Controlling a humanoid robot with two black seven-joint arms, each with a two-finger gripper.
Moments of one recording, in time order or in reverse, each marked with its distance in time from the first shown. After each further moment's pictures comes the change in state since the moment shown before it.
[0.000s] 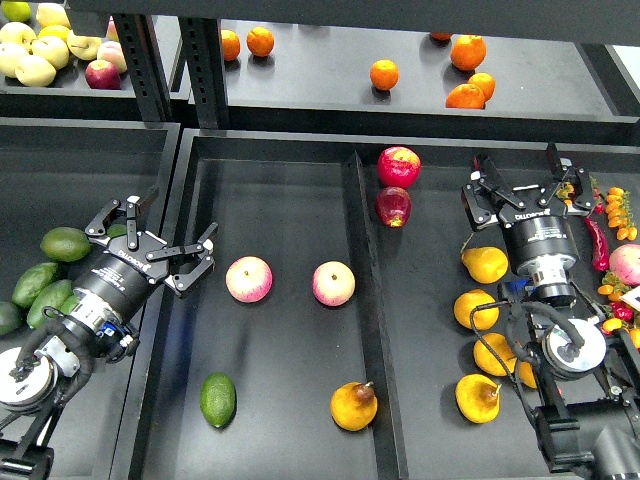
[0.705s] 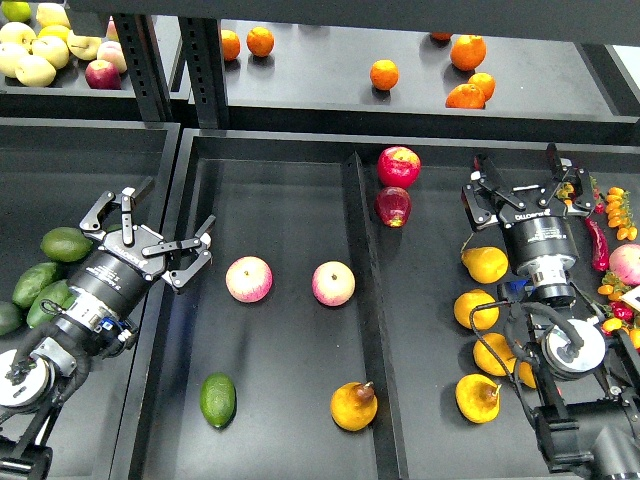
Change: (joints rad) left arm 0.002 0.000 -0.016 0.005 0.003 -0.090 0.013; right arm 0.001 0.000 0.000 -0.002 0.002 0.011 0.003
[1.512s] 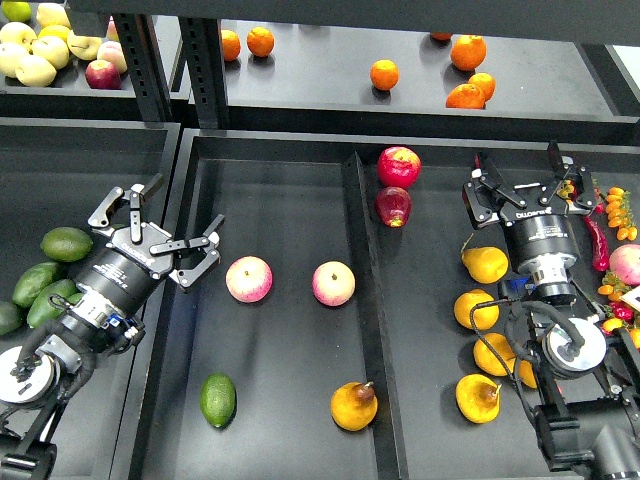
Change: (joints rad) left arm -0.056 0.000 0.073 0.014 -0.006 -0.006 0.014; right arm 0.004 0.000 0.001 0.002 0.003 0.003 0.000
